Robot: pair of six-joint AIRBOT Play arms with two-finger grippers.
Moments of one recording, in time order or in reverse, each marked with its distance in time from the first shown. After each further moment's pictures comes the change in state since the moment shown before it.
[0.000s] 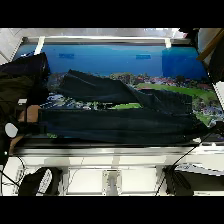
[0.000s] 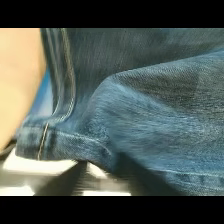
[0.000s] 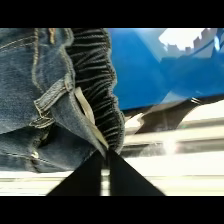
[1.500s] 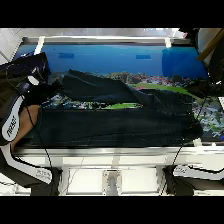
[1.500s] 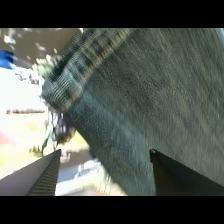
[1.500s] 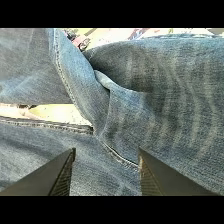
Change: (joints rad) left arm -0.119 -1.037 0.821 -0.431 0.301 -0.439; right arm 0.479 0.004 0.222 0.488 -0.050 0.167
